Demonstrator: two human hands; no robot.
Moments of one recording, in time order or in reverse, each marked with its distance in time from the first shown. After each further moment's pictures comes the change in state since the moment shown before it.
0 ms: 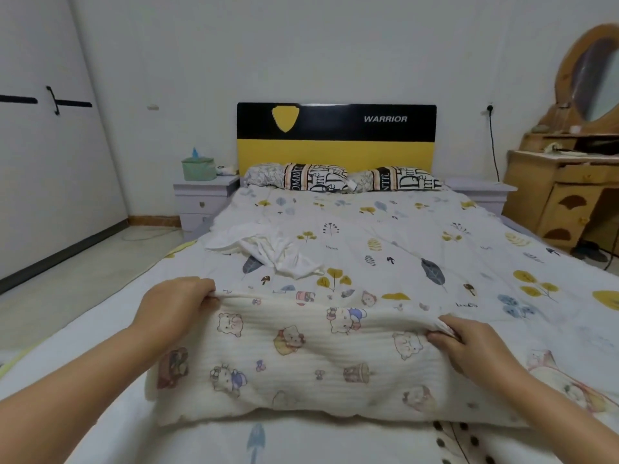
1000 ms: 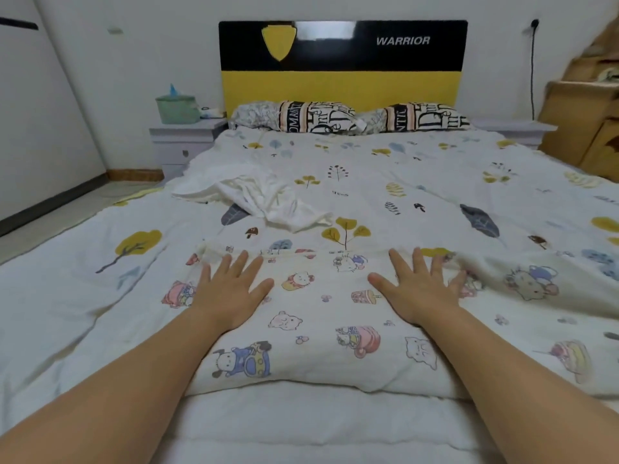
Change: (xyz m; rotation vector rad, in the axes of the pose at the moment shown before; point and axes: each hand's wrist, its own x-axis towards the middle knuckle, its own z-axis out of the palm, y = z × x) left_hand 0.074 0.032 0.225 -0.032 -0.544 -0.075; right_hand 0.172 0.033 0.165 -0.509 -0.198 0.206
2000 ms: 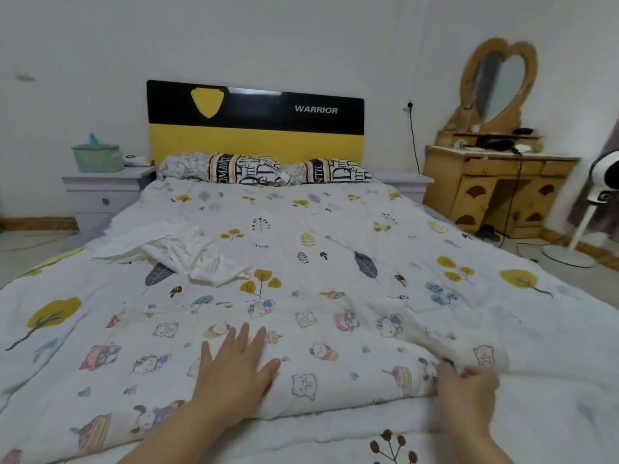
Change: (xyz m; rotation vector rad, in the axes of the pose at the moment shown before) left_hand -0.096 0.127 -0.030 -0.100 0.003 0.244; right_hand -0.155 0.139 -0.038 1.186 0.721 0.735
